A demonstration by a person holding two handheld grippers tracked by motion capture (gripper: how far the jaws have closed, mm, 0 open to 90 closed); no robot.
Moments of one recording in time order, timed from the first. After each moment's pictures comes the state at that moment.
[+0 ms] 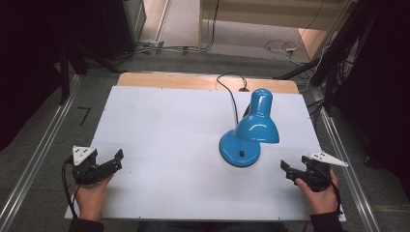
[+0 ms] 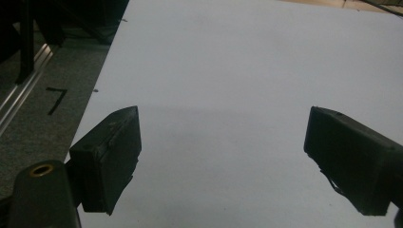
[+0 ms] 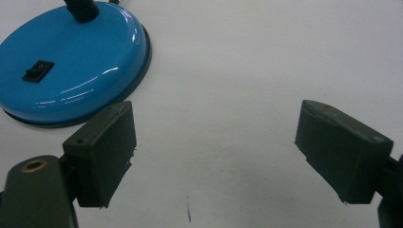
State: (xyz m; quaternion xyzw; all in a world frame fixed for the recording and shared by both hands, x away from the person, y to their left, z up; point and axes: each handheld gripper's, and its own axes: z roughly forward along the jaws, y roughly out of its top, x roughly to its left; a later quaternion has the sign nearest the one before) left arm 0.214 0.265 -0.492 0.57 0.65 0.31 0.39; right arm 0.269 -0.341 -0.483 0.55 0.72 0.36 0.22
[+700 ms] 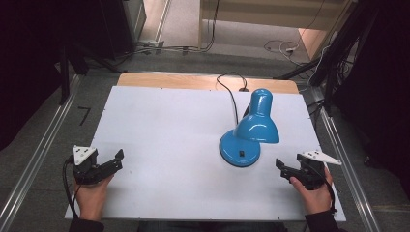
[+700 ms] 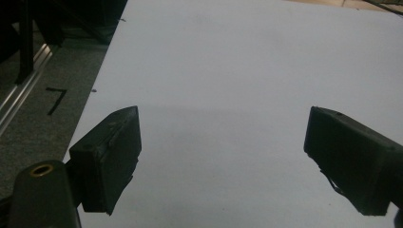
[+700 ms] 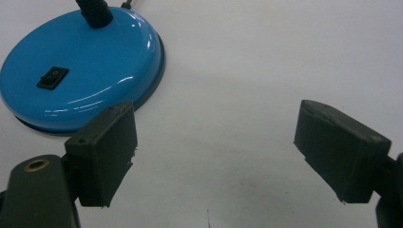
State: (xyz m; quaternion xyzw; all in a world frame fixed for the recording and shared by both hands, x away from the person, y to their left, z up) left arm 0.215 0.264 -0.492 0.58 0.65 0.31 0.39; right arm 0.271 -0.324 -0.481 0.54 0.72 0.36 0.23
